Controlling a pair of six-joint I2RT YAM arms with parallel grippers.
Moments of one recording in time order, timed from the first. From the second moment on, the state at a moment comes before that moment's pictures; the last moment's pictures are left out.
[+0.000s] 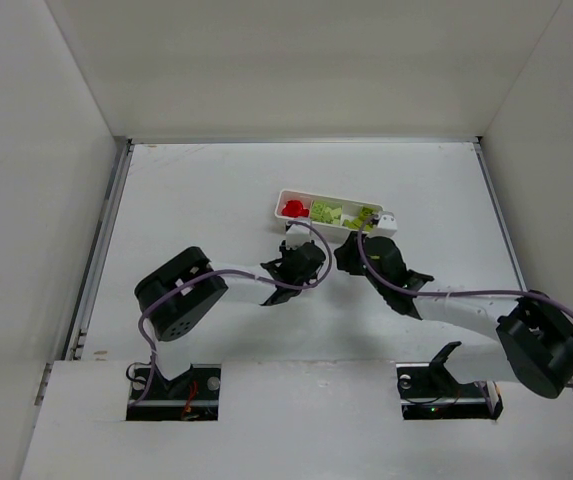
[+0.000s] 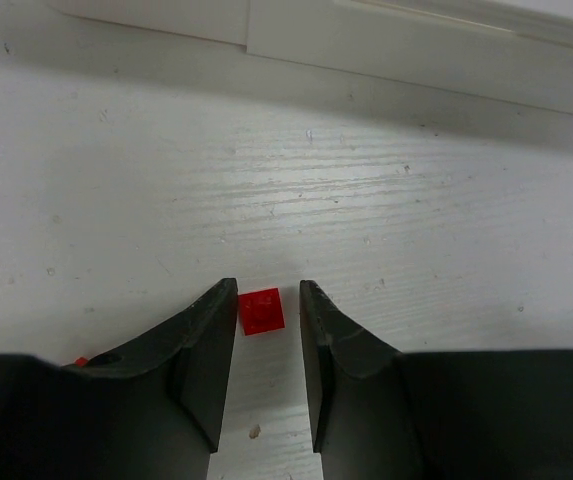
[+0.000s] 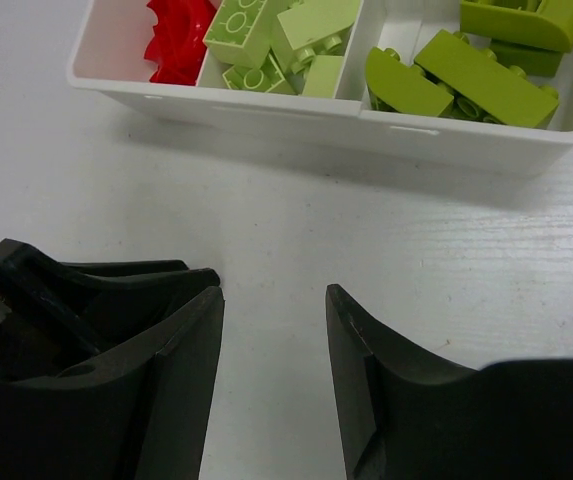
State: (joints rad) left arm -0.96 1.80 0.84 0.24 -0.56 -0.68; right arm 0.71 1.28 0.51 0.32 0.35 0.63
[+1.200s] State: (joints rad) left arm -0.94 1.68 0.89 0.10 -0.56 -0.59; right arm 0.67 1.13 0.38 0.33 0.35 0.68
